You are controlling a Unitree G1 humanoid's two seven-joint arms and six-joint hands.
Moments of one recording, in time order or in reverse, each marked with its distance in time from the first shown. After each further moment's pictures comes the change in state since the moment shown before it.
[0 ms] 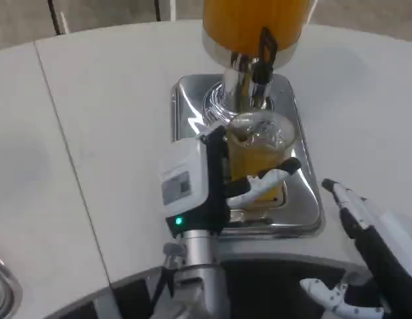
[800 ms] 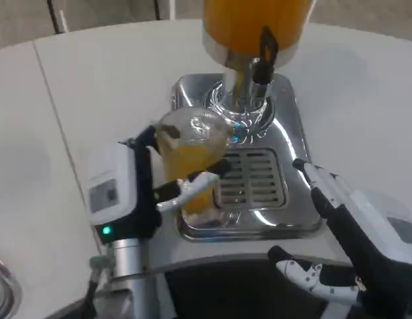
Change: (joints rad) left arm 0.182 0.239 0.077 -0.245 0.033 -0.055 -0.002; right arm -0.122 -0.044 0.057 0.062 -0.002 -0.005 -0.024
